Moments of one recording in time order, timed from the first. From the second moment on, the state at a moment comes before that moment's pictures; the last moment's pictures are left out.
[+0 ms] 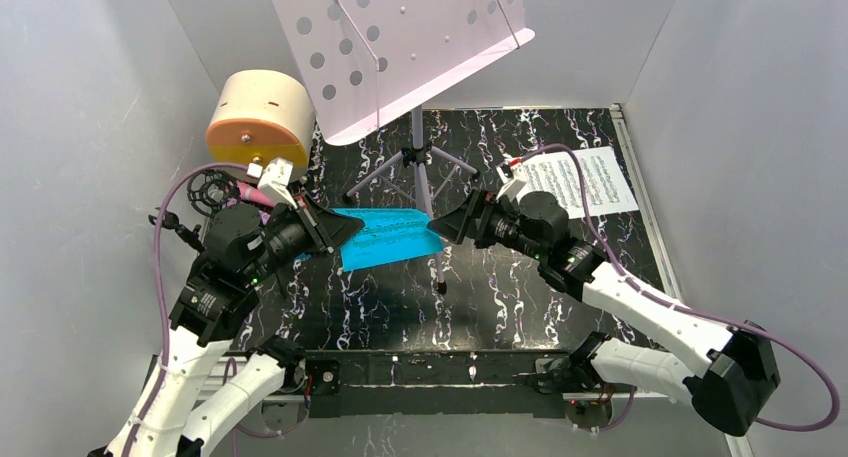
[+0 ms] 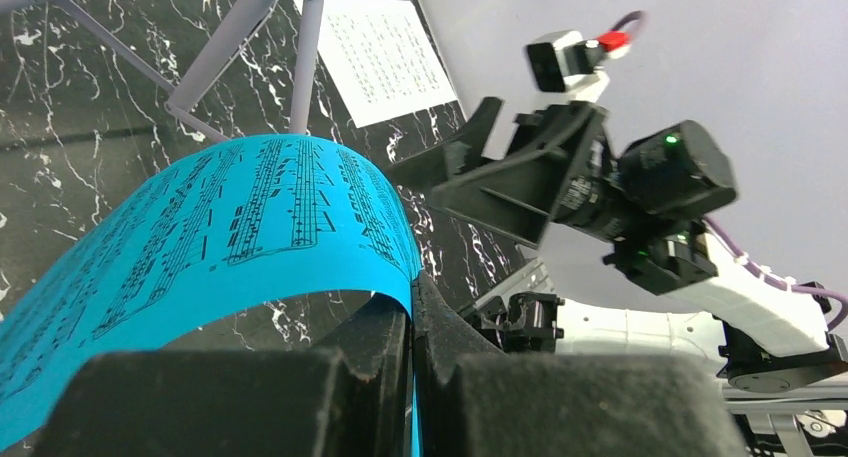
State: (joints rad) left arm -0.47 0.66 1.03 -0.59 0.26 -0.74; right arm 0.81 1.02 0.79 0.02 -0.15 0.79
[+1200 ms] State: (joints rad) left arm -0.47 0.55 0.88 -0.44 0.32 -0.88; right arm 0.71 1.14 0.58 0.64 -0.55 1.34
